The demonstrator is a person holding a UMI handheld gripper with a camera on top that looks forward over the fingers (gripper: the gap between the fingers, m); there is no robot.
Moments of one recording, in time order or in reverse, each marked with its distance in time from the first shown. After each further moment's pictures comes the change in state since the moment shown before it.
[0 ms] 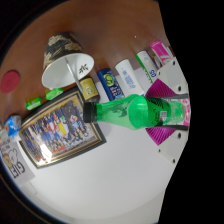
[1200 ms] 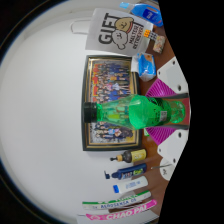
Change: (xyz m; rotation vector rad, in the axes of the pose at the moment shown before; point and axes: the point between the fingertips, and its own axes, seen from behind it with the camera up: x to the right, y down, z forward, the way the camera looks) arm -0.075 -0.295 -0.087 0.138 0.521 -1.940
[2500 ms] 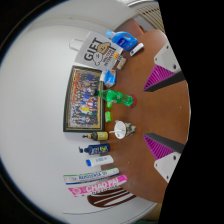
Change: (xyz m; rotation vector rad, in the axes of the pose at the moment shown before) arm -0.101 0.035 -0.295 -0.369 0.112 -0.053
